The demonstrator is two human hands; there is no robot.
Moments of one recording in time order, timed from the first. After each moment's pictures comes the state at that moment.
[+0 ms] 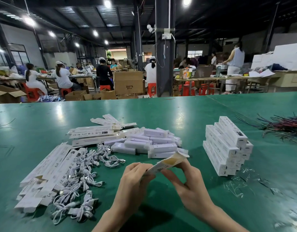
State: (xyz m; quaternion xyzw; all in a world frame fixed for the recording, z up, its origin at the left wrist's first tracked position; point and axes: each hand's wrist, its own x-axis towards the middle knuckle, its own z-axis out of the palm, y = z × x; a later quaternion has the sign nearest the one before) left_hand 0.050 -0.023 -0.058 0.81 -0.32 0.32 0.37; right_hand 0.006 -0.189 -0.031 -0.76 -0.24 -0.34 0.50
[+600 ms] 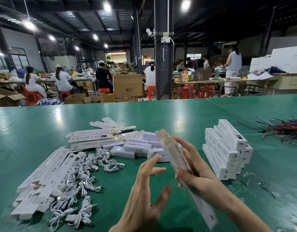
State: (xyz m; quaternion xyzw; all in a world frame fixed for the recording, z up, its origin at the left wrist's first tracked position) left_hand 0.011 -0.046 -0.036 0.72 -0.38 0.30 0.50; right_hand -0.005 -0.222 0.007 -0.73 -0.28 -0.09 0.62
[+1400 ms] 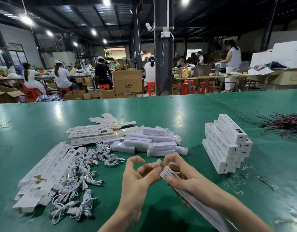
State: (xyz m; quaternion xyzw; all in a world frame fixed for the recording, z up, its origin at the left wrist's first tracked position) left_hand 0.016 -0.048 -0.033 0.53 -0.11 0.03 0.84; right_hand -0.007 -0.214 -0.005 -0.79 -0.22 0.07 0.57
